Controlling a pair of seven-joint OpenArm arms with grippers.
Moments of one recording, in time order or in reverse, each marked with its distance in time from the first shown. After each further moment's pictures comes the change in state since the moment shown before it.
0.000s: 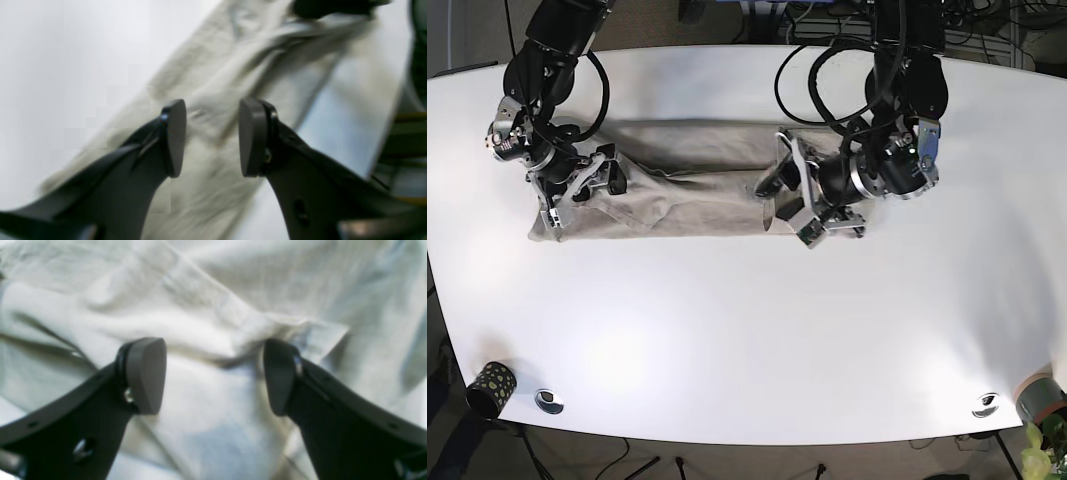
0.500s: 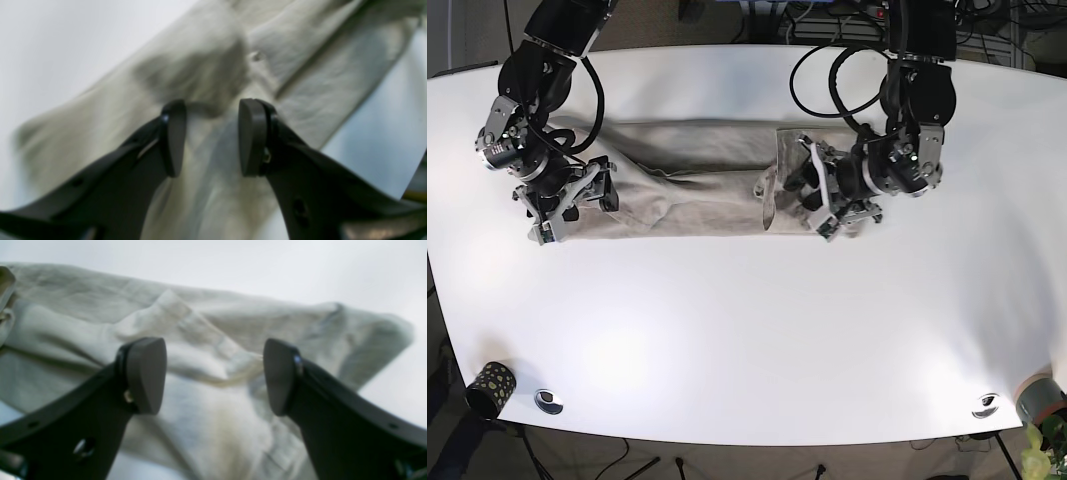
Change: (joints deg) left arm -2.1 -2.3 1.4 -14.3 5.6 0.2 -7.6; right arm 0.2 -1.2 0.2 9.6 -0.3 0.0 -3.0
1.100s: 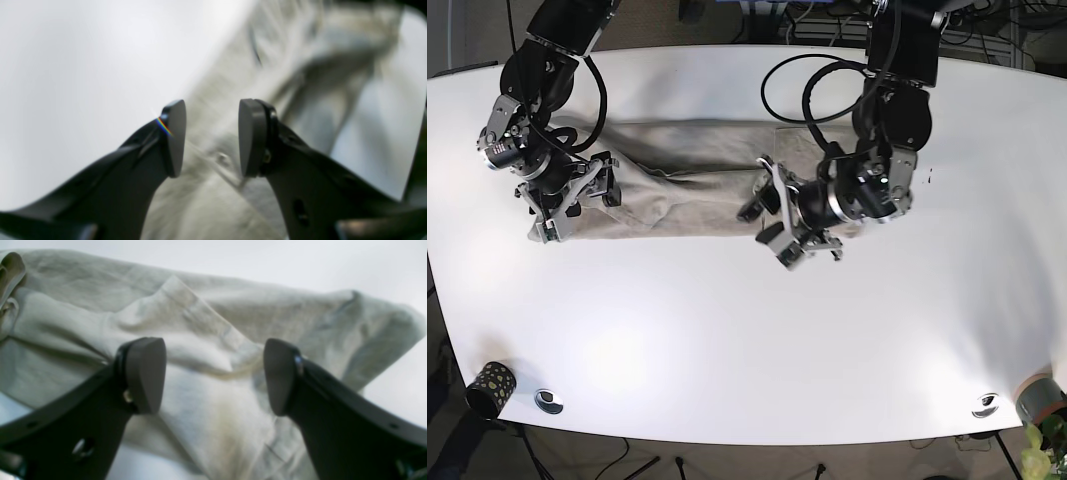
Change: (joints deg) left arm -3.4 2.2 3.5 4.1 -1.4 -0.1 -5.4; right arm 0.0 -0.3 0.2 1.5 0.1 0.0 -2.6
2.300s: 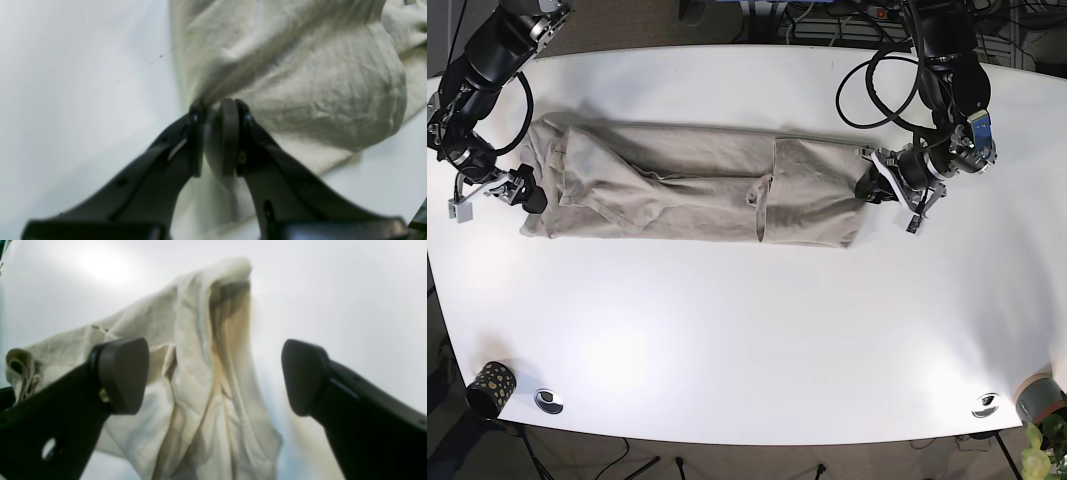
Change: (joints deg) left arm 6.3 -3.1 -25.8 -11.2 -1.8 -0.2 3.3; right arm 7.2 15.0 17.9 -34.3 19.5 -0.2 -2.3
